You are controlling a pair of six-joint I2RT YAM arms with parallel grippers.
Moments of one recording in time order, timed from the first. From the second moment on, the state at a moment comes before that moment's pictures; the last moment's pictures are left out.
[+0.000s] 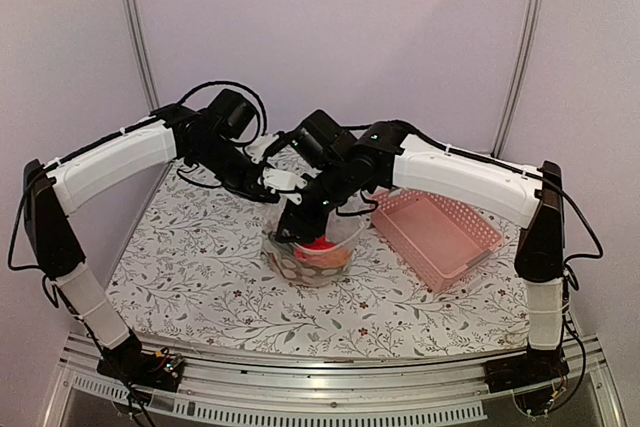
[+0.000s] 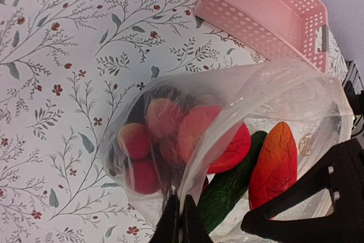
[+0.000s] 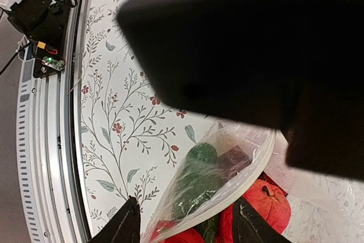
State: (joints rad) left arm -0.64 1.68 1.57 -0.92 0.28 -0.13; right arm 1.05 2.07 2.05 -0.88 -0.21 -0.30
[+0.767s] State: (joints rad) left arm -0.60 1.63 1.50 -0.88 0.29 -0.15; right arm 1.07 2.14 2.12 -0.81 -0.02 -0.28
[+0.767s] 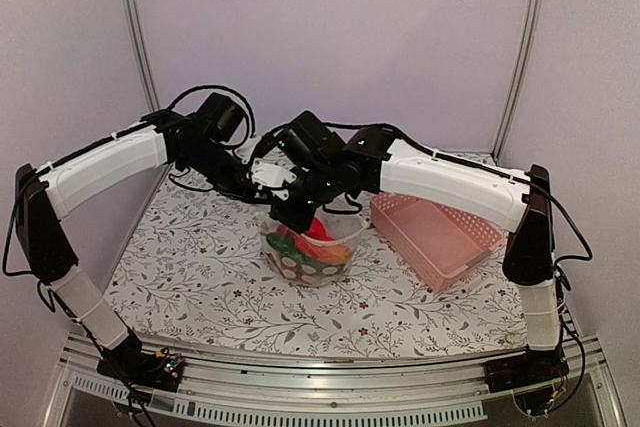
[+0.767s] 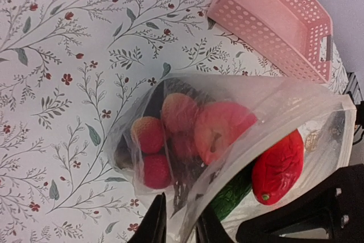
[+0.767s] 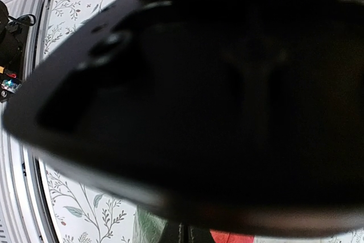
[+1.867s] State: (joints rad) left arm -0.64 0.86 0.48 0.33 0.41 -0.18; right arm 1.04 1.86 1.84 -0.72 -0.27 -0.49
